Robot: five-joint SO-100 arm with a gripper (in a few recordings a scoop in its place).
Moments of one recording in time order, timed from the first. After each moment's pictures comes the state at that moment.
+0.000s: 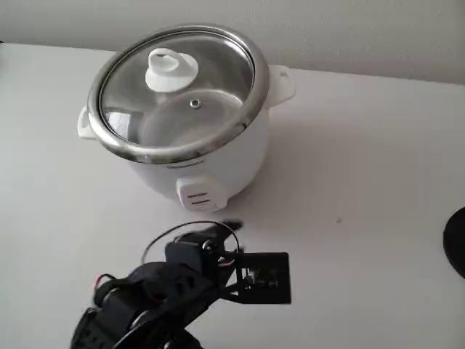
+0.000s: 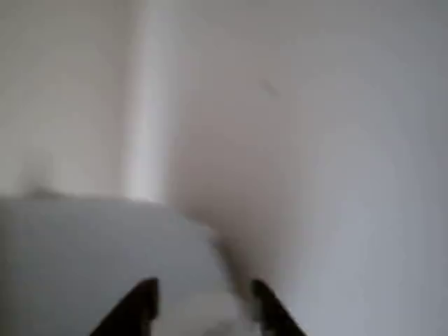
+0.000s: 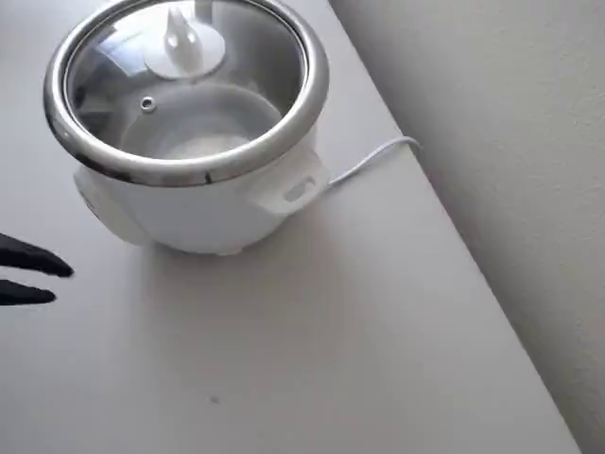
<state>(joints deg) 14.2 188.2 156.4 59.9 -18.7</state>
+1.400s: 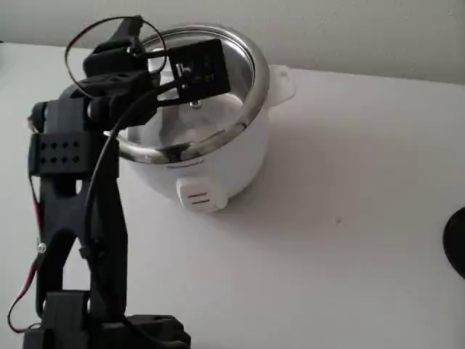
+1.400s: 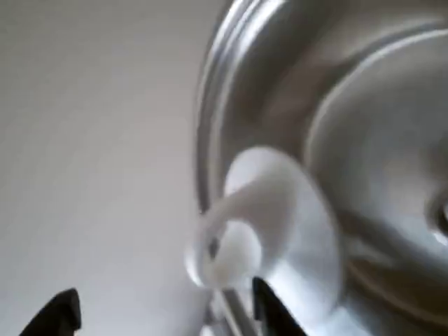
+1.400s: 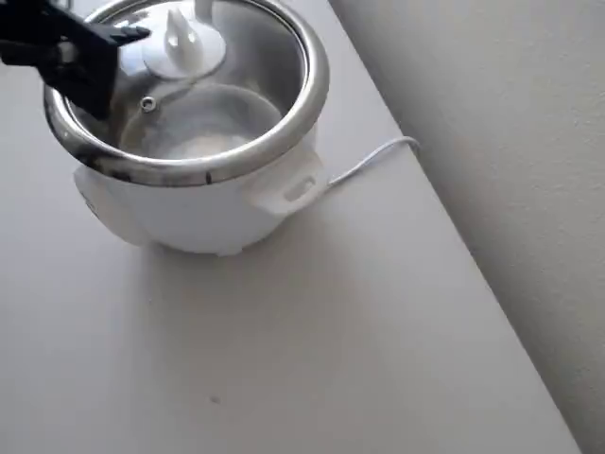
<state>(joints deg) -19.7 107.1 78.8 50.1 0.1</state>
